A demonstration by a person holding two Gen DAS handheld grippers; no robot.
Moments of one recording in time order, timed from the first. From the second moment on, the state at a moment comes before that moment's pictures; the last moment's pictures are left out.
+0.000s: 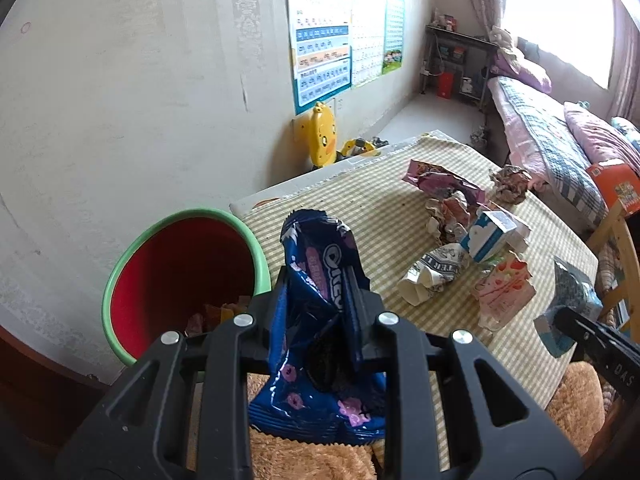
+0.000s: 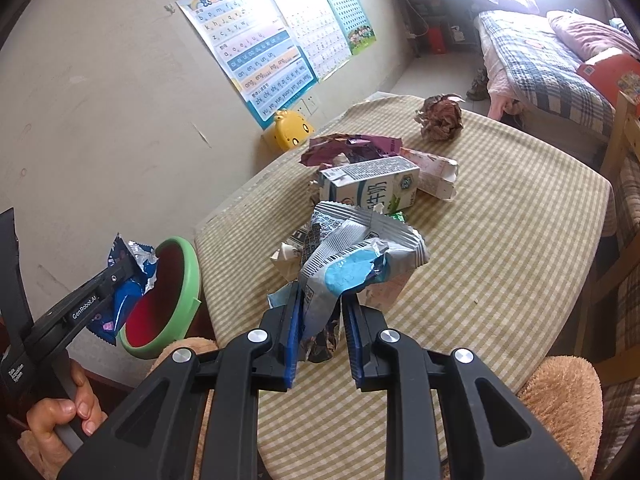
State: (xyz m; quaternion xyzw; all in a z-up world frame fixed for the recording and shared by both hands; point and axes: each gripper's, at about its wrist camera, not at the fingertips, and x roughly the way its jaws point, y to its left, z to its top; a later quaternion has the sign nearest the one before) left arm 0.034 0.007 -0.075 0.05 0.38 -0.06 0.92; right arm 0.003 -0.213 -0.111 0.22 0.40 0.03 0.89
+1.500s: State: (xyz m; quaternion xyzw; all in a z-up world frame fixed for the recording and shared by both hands) left arm 0.083 0.171 -0.112 -0.05 0.43 0.08 0.90; right arm 0.117 -0.018 -0.097 0.13 0.44 0.22 0.86
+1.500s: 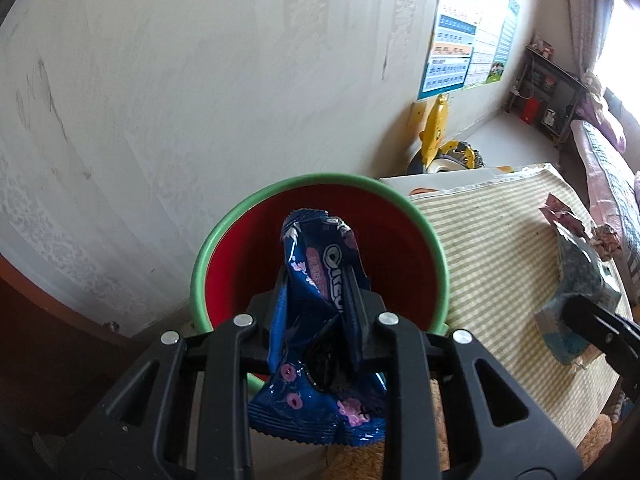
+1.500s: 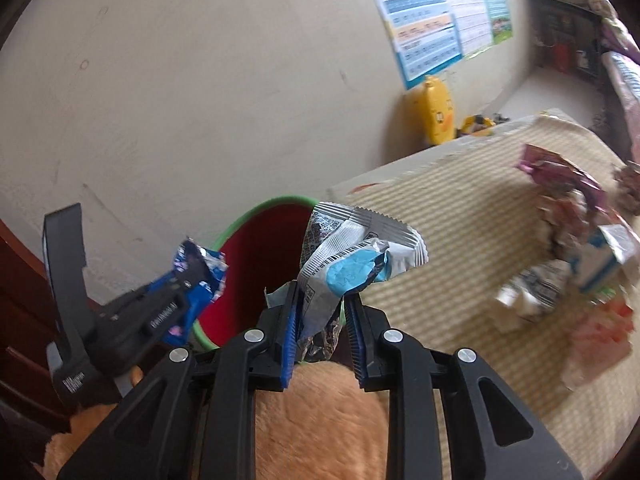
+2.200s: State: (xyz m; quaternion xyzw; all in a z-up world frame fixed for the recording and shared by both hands) left arm 0.100 0.207 -0.143 -0.10 0.46 0.08 0.88; right arm 0.158 0.030 -0.107 0.13 0.45 0.25 0.85
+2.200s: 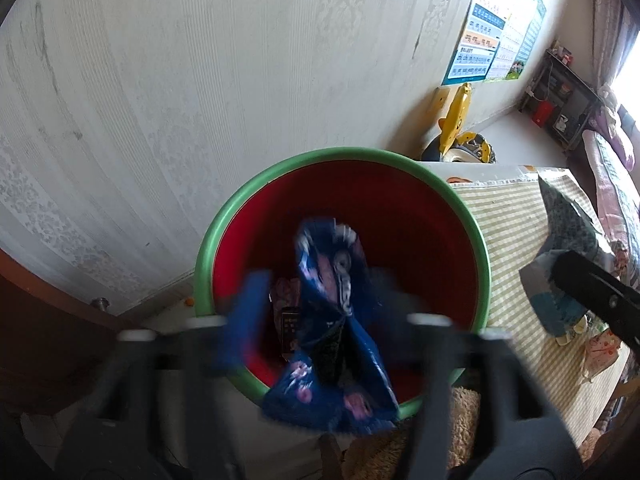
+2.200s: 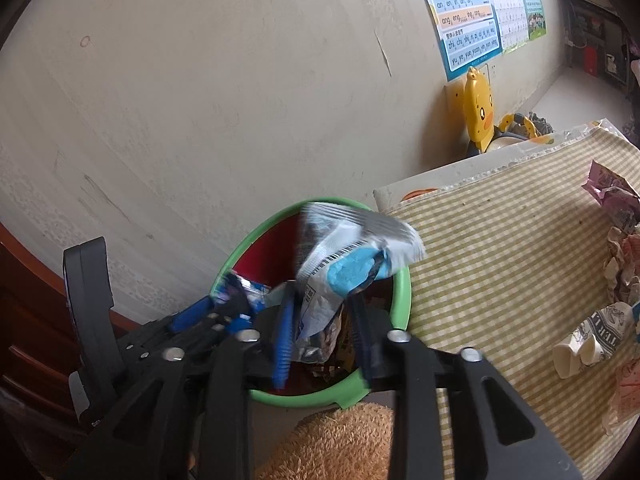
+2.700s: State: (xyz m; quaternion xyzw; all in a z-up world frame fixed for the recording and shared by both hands) left arm 0.094 0.173 -0.129 -0.06 0.45 0.05 0.89; right arm 0.141 -0.103 -0.098 0.22 0.41 0.07 0.88
